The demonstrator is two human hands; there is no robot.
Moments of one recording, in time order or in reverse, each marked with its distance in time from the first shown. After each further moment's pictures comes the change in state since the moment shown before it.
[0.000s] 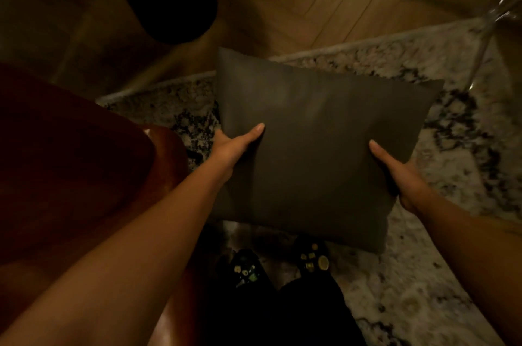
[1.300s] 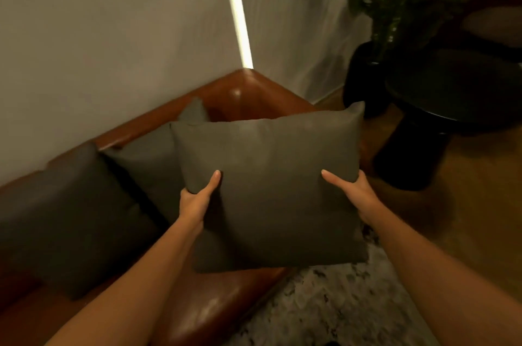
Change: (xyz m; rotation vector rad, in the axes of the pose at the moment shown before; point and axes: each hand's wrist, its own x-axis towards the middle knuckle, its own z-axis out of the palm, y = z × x) left_hand -0.556 -0.079 -0.271 -0.986 1.008 0.171; right_hand -0.459 -0.165 0.197 -0.652 -1.096 -0.380
